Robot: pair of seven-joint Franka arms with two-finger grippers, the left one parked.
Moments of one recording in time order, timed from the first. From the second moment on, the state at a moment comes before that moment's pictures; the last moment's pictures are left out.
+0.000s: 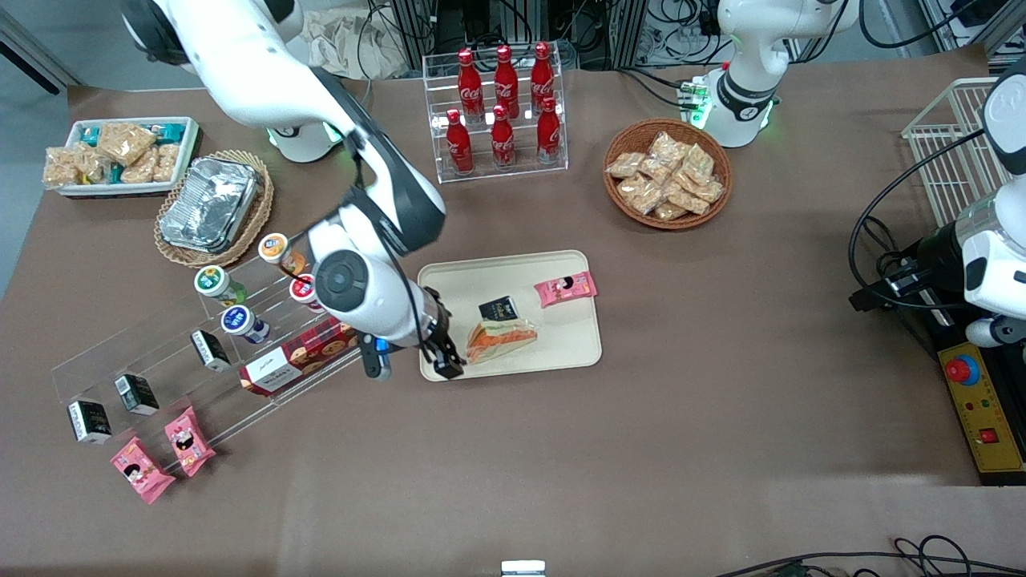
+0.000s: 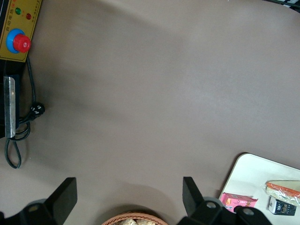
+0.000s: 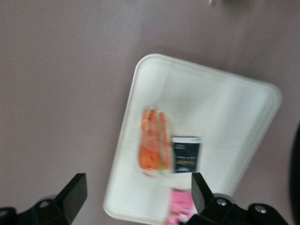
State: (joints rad) arm 0.50 0.52 0.00 -1.46 0.25 2.01 1.59
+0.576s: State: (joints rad) arm 0.38 0.28 0.00 -1.57 0.16 1.86 0.94
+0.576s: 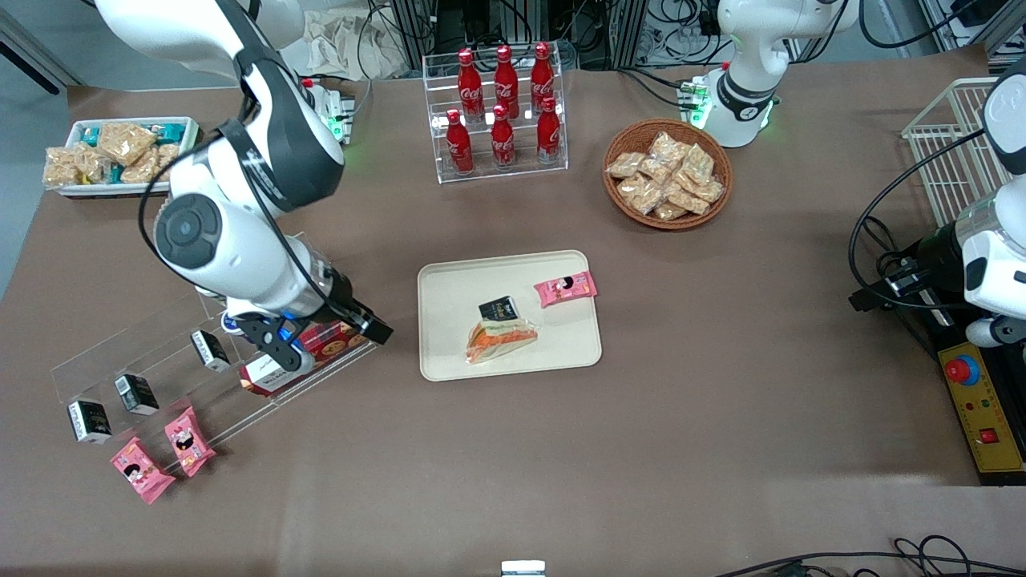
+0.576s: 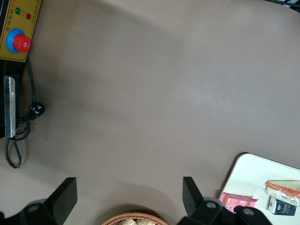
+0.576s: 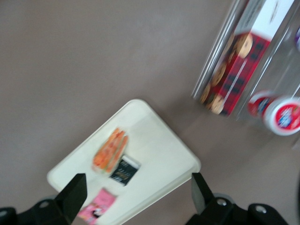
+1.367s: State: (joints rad) arm 0.00 0.04 -0.01 -1.73 0.11 1.82 0.07
